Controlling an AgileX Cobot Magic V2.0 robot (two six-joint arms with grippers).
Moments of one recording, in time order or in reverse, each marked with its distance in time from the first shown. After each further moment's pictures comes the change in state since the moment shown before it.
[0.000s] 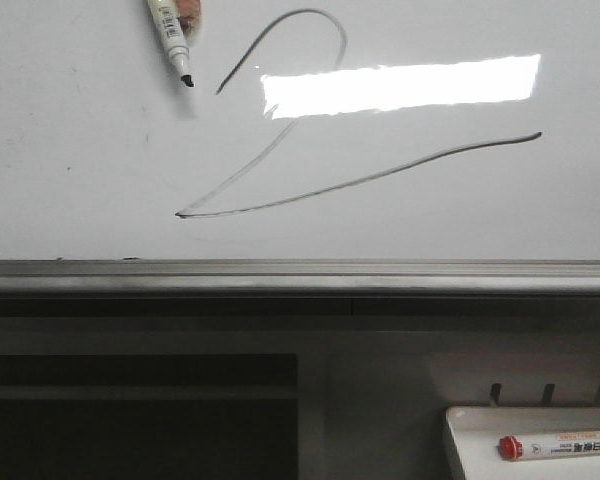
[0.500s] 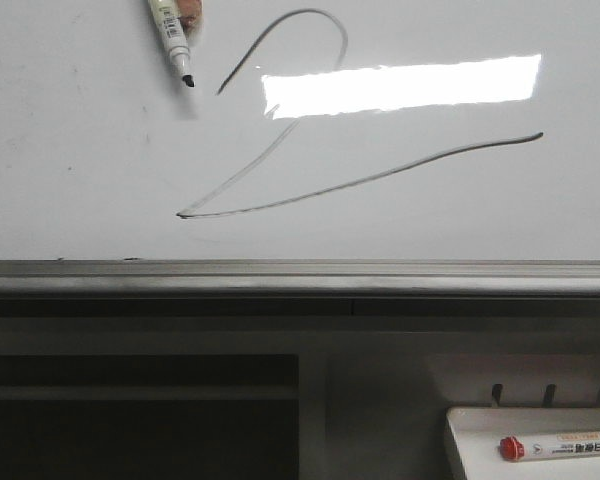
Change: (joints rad) left arm 0.000 0.000 0.000 -0.002 0.000 0.000; right arm -0.233 -0.211 0.080 0.095 0.269 0.005
